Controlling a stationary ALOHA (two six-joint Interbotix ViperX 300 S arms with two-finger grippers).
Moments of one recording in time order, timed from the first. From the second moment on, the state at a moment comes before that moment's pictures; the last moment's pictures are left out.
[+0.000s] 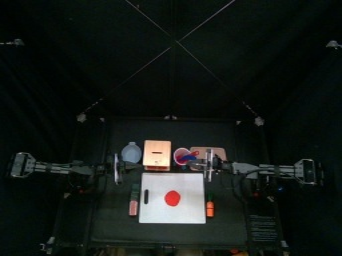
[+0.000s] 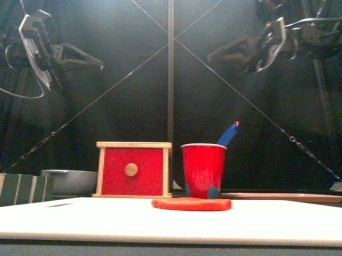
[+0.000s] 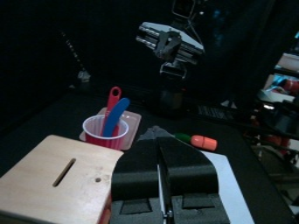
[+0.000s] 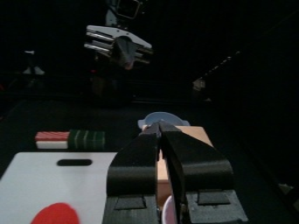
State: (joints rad) left arm 0.05 -0.68 1.27 -0.20 -0.65 -0.01; right arm -0.22 -0.49 0.97 -0.19 -0.53 0.00
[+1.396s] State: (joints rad) left arm -0.23 -0.04 1.06 -0.74 -0.86 -0.31; right arm -0.34 0.37 0.39 -0.25 -0.55 -0.01
